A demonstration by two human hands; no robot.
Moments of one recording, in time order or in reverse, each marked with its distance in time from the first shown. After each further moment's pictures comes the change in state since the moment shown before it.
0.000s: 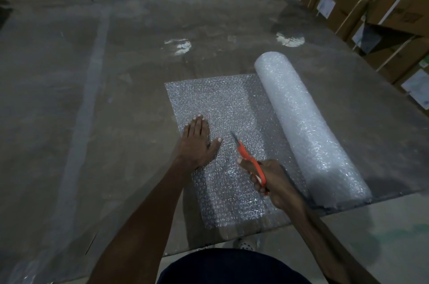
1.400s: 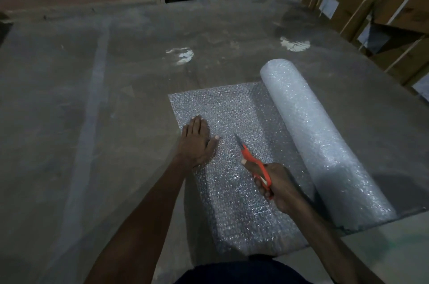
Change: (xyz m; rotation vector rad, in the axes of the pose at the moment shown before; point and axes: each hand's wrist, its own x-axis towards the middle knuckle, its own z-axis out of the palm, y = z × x) left_hand 0.045 -0.033 -0.019 0.004 -0.011 0.006; right_hand 0.030 -0.023 0.015 0.042 0.010 0.044
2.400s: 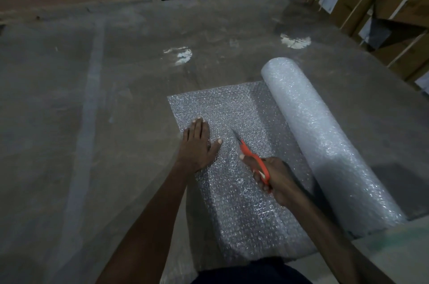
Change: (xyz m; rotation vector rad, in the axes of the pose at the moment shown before) left_hand 0.007 -0.006 0.009 0.012 0.032 0.008; right_hand 0.021 -0.012 0.010 -0.002 0.017 -0.010
